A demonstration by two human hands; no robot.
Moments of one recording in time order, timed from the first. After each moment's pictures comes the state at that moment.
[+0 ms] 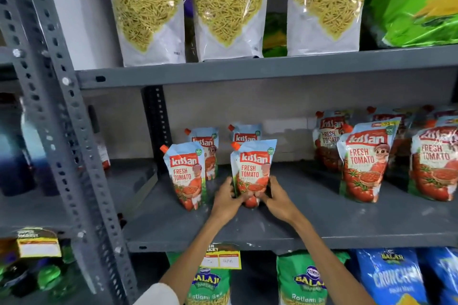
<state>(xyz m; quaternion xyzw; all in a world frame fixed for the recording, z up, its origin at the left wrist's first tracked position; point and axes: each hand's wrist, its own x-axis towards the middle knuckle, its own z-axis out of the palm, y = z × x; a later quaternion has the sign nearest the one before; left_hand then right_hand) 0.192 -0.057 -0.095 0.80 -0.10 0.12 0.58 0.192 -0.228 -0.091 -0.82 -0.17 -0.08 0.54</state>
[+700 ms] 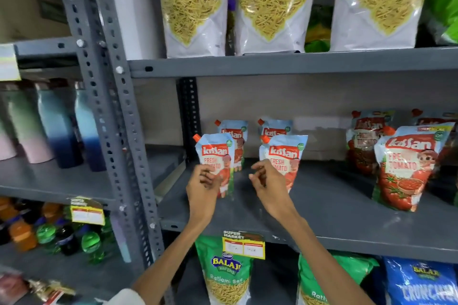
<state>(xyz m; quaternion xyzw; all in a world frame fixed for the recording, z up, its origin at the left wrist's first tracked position) 0.121 0.034 -0.069 0.70 0.01 0.39 0.59 0.154 -0.146 -0.054 -0.82 -0.22 -0.23 0.48</state>
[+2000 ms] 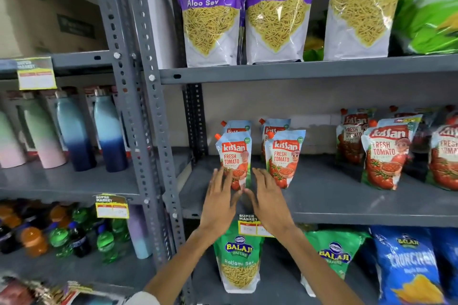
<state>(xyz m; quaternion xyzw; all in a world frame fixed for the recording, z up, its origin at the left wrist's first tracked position) 0.062 0.052 -0.094 0.92 -0.09 0.29 0.24 0.076 -0.109 -0.087 -0.89 -0.20 -0.32 0.27</state>
